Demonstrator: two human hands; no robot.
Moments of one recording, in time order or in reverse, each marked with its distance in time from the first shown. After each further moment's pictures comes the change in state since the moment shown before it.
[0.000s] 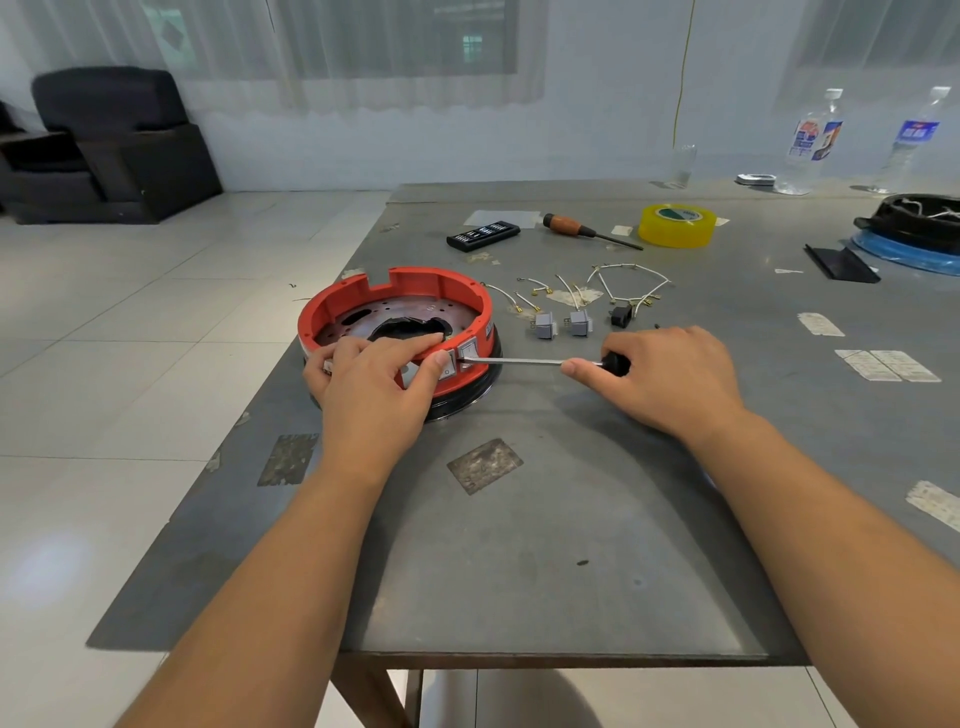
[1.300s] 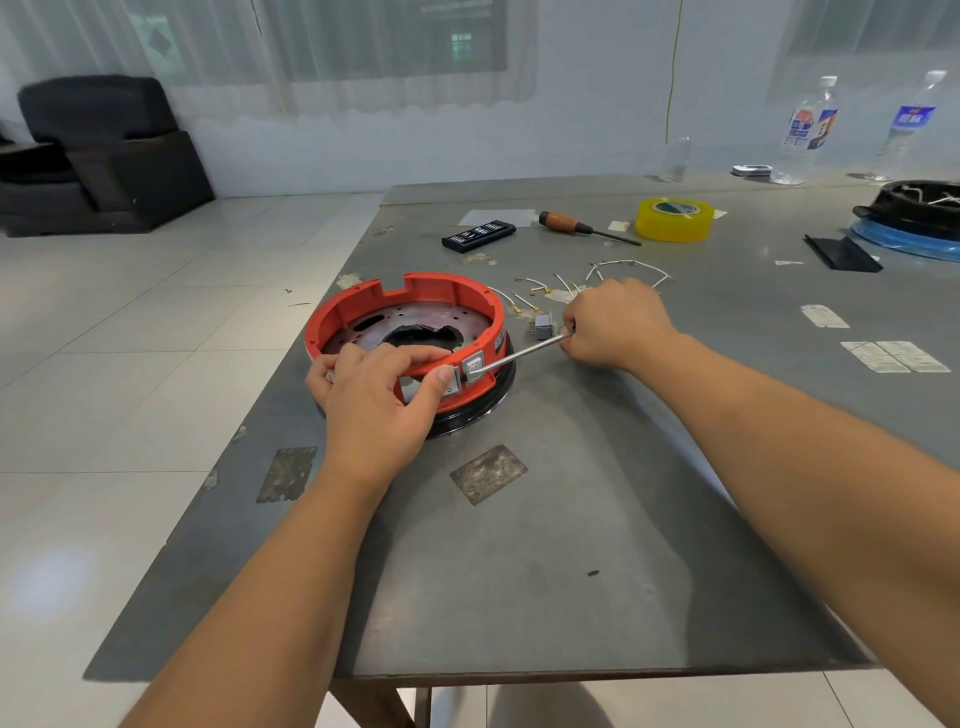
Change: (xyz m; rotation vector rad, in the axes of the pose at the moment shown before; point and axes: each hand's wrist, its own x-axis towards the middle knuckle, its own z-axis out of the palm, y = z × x) left_hand 0.000 -0.004 0.002 -0.114 -0.001 0.048; right_hand 0.084 -0.014 0.019 -0.112 -0.251 -0.067
